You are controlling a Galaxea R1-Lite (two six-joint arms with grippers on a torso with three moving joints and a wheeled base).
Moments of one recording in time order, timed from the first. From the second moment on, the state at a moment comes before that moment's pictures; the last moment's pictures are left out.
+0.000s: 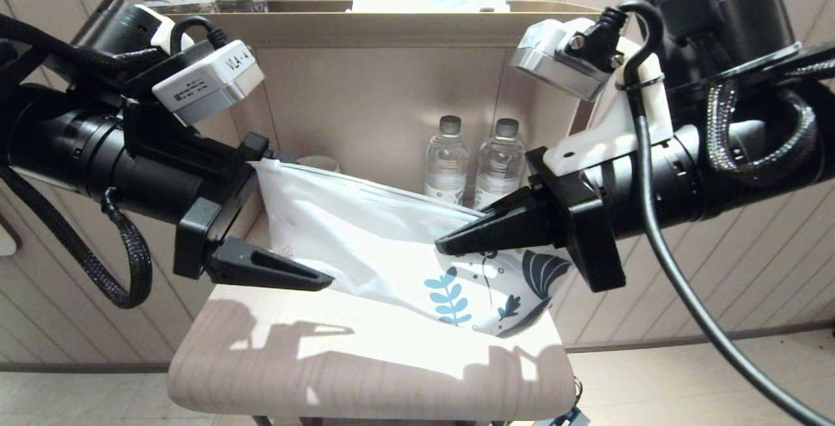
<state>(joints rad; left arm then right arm) -0.40 1.64 -1.58 0.78 -0.94 0.93 0.67 1.60 -1.53 0.41 0.70 -0.23</state>
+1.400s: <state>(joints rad) -0.35 1.64 -1.42 0.61 -1.01 0.86 0.67 1.60 -1.52 0.41 0.69 -0.23</state>
